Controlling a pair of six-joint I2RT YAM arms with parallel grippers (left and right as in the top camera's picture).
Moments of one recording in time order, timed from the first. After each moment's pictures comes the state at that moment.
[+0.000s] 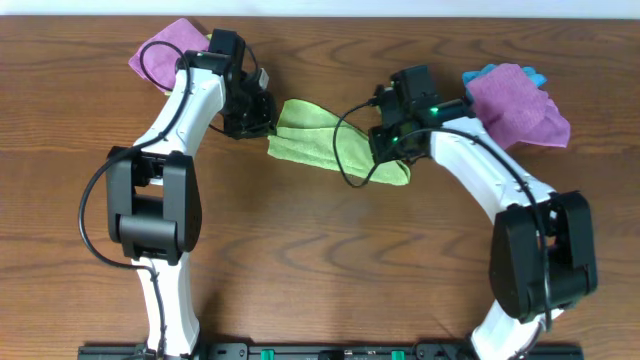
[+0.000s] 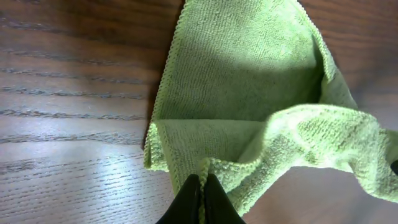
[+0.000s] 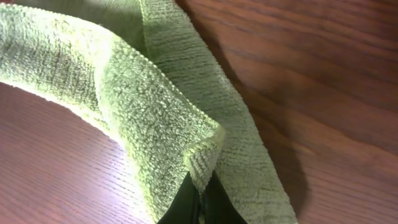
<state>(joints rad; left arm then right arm) -0.15 2.17 1.76 -1.01 0.45 -0.25 0.31 1.89 1.35 -0.67 -0.18 0.05</state>
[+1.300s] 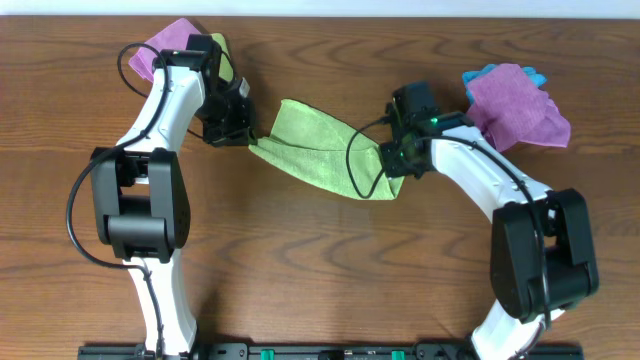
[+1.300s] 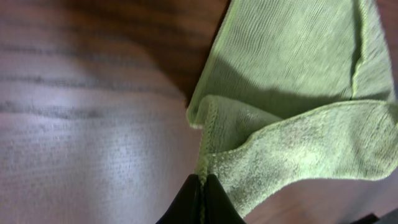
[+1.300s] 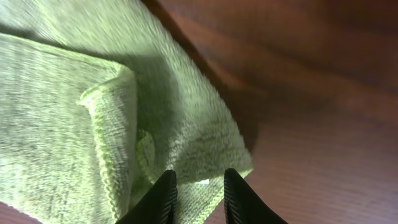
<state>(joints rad) -0.07 2.17 1.76 -1.16 0.44 -0.15 0.30 1.88 1.24 -0.68 -0.03 0.10</state>
